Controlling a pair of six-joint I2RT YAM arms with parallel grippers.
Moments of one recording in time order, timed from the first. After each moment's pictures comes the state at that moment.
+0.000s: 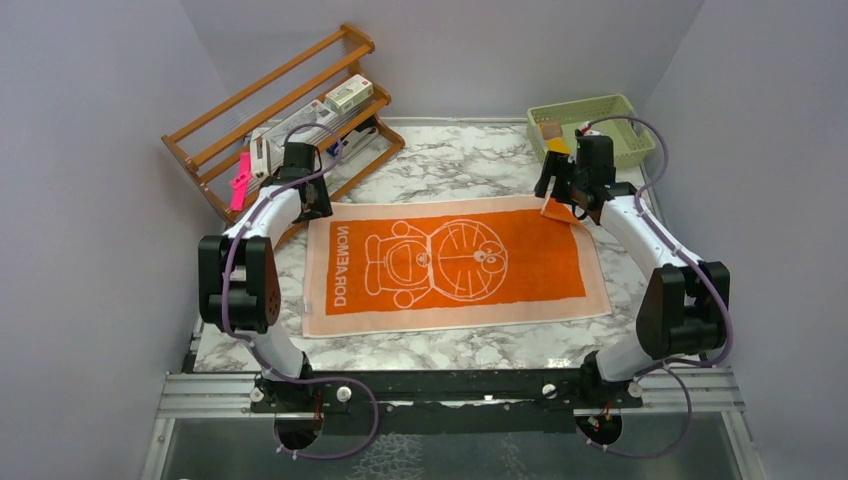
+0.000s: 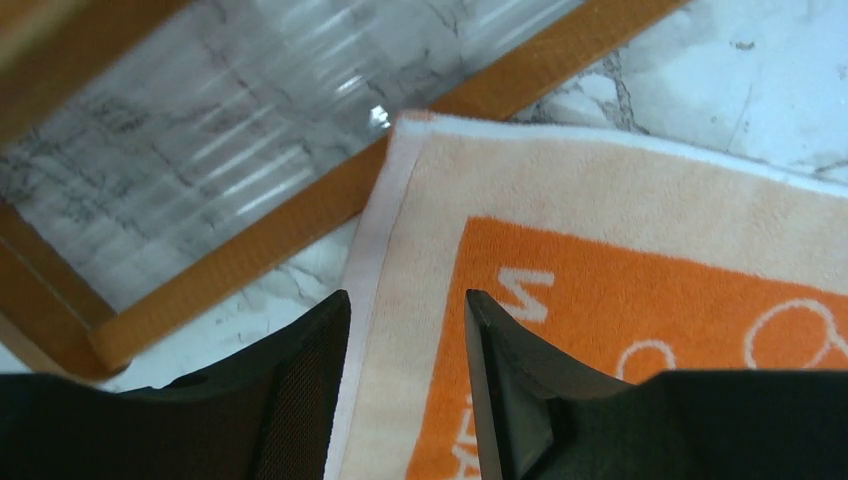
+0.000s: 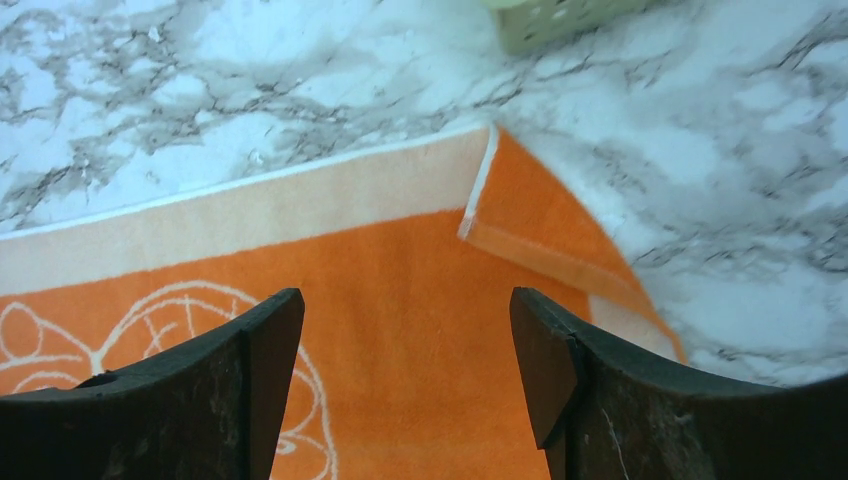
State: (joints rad) left arm -0.03 1.66 1.18 -0.51 -0.12 -0.30; right arm 0.11 1.52 1.11 -0.30 0.03 0.30
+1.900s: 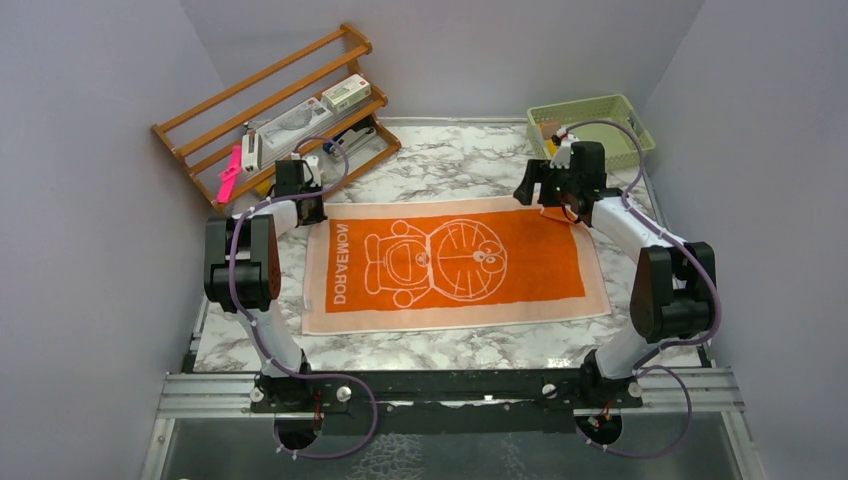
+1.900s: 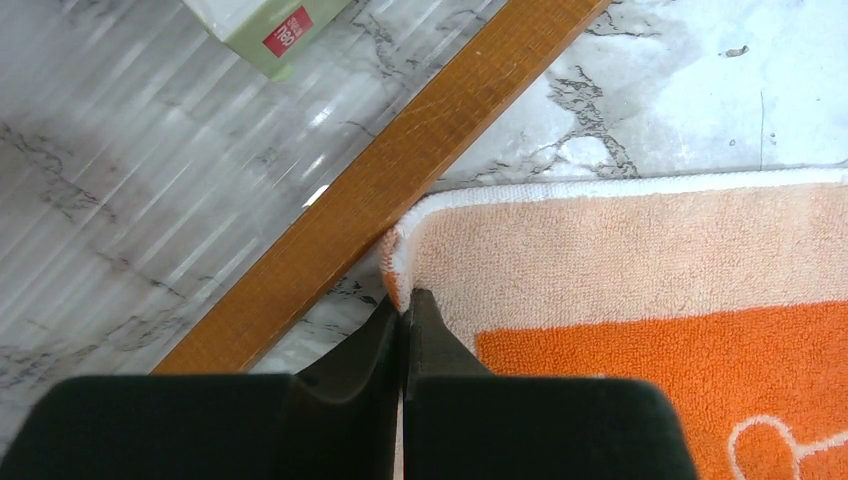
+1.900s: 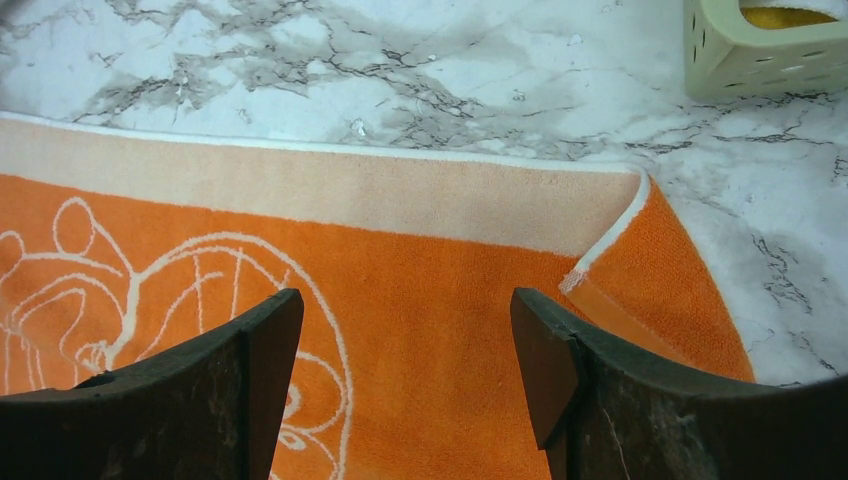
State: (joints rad) left arm 0.06 1.85 1.07 -0.06 0.14 0.00; right arm 0.10 1.62 1.08 -0.10 -0.28 0.14
